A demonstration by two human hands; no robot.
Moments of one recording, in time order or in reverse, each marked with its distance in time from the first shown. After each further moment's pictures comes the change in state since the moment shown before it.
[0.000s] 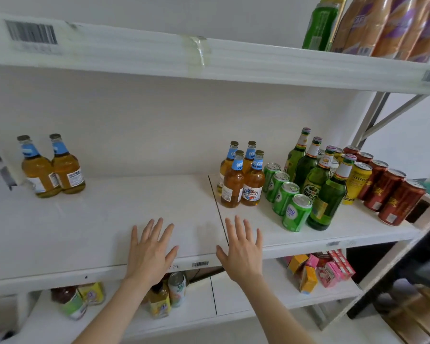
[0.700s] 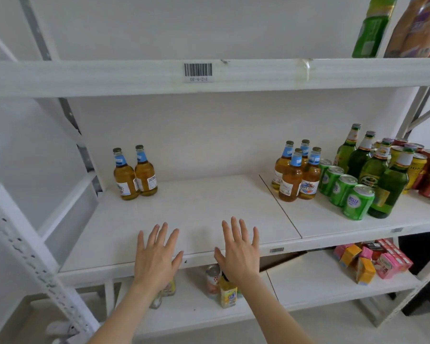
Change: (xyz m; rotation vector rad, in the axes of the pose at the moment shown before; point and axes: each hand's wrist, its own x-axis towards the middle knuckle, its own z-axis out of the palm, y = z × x) left_hand -0.088 -0.195 -0.029 0.120 0.126 0.007; right_hand -0.040 -0.228 0.001 0.012 -0.072 -0.044
